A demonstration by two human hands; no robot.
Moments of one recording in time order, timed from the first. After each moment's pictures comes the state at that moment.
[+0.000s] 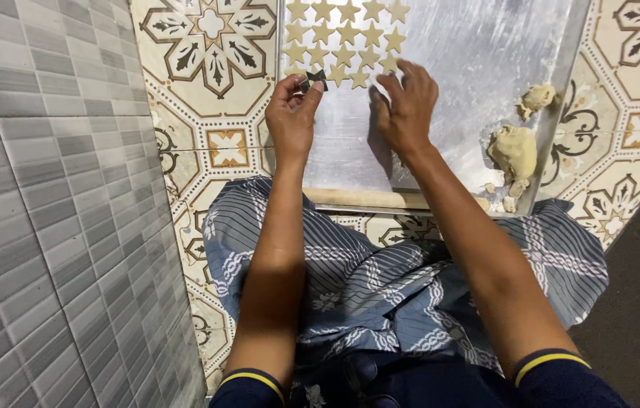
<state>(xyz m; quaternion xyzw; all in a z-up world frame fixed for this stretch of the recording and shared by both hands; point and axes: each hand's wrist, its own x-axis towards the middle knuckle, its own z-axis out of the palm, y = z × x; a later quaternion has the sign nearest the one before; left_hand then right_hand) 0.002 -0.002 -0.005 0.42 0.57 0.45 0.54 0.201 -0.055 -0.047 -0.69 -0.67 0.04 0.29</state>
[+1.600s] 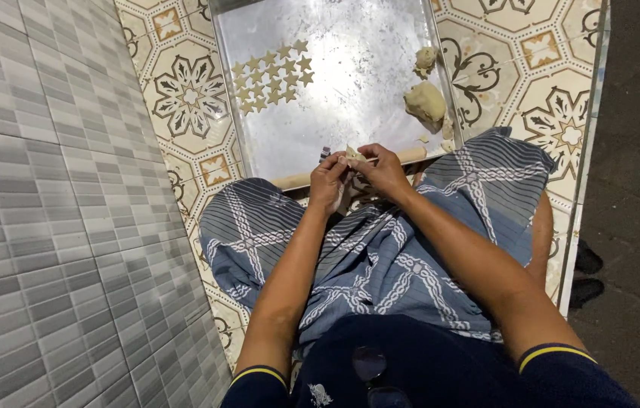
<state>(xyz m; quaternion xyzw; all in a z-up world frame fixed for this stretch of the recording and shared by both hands) 0.077 -0.206 -0.058 0.26 0.41 0.38 0.79 0.217 -0.273 -0.004 -0.68 -0.29 0.45 0.50</state>
